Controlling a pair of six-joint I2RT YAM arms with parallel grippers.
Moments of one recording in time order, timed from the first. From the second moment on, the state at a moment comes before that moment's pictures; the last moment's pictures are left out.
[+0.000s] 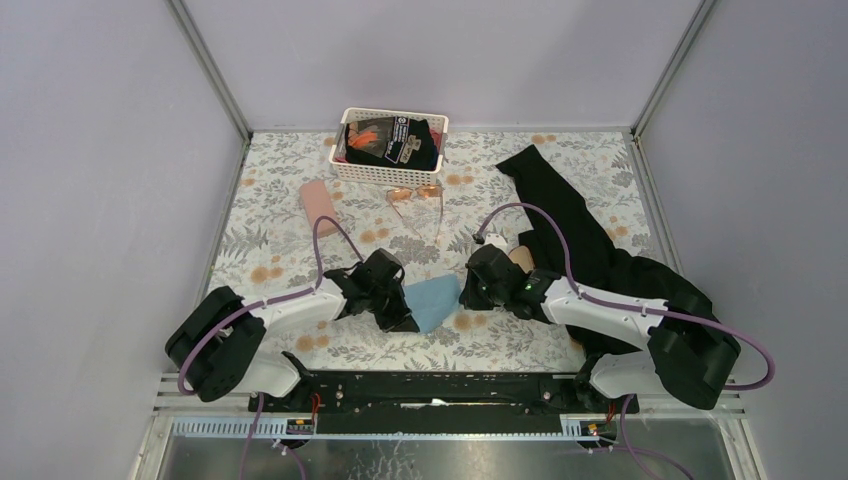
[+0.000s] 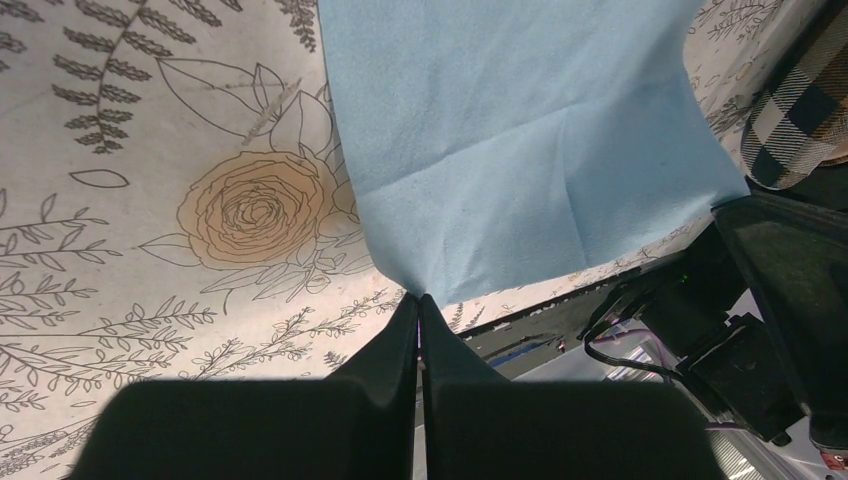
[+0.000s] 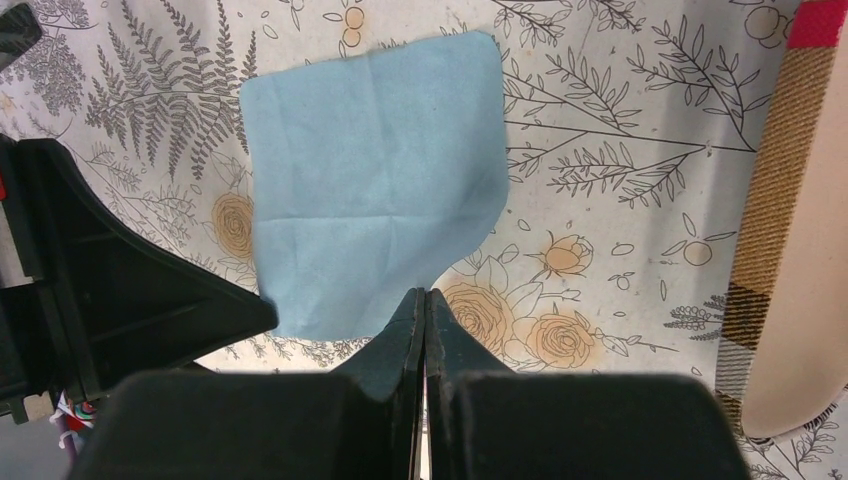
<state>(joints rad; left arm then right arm) -0.75 1.38 0.60 -0.30 0.32 -1.17 0.88 1.32 0.68 -0.23 0.10 0.79</state>
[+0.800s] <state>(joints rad) -0.73 1.41 0.64 -0.27 0.35 -1.20 0.88 1.36 0.71 -0.24 0.14 0.78</state>
